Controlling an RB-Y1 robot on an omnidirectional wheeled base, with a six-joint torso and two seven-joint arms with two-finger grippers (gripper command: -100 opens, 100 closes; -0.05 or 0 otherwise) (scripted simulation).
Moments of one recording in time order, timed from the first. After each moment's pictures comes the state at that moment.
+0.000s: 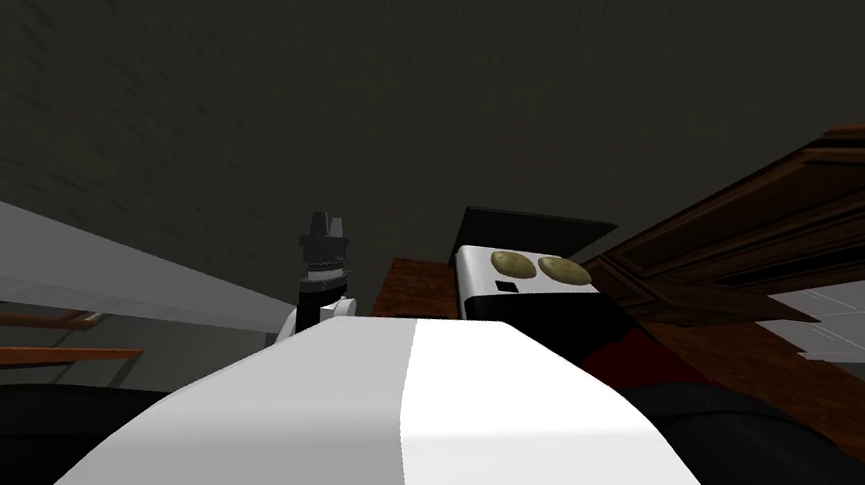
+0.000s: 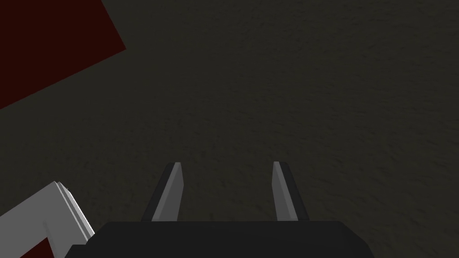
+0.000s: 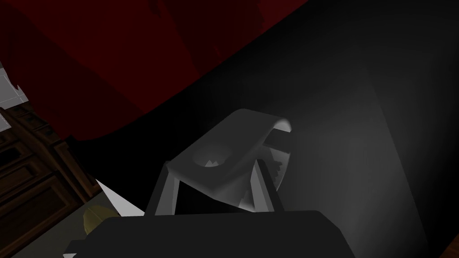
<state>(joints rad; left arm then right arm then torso) 0.52 0.00 0.02 -2.26 -0.09 -0.58 0.04 0.60 -0.38 0.16 -0.96 0.84 0.59 0.43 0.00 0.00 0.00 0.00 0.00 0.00</state>
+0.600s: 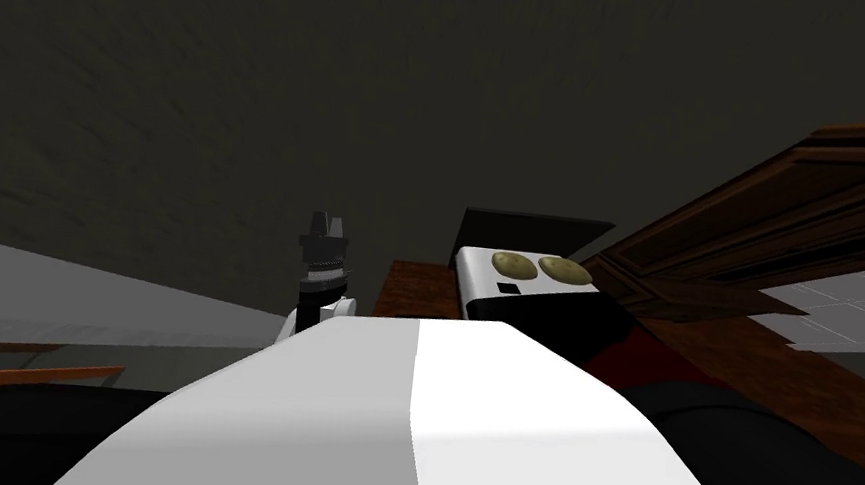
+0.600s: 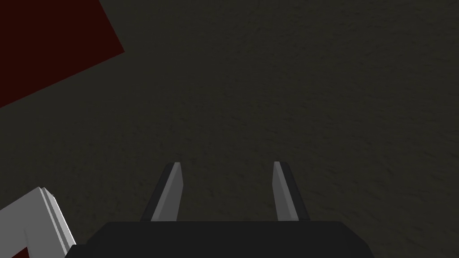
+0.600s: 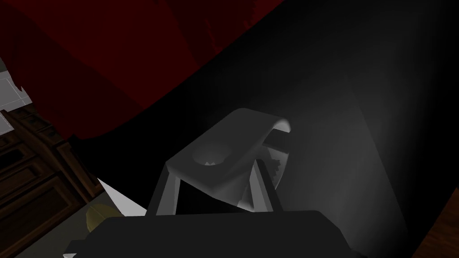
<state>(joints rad) 0.52 0.00 0.02 -2.26 -0.09 -0.58 0.04 0.69 -0.40 0.16 -1.07 0.83 0.59 0.45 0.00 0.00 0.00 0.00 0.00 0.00</state>
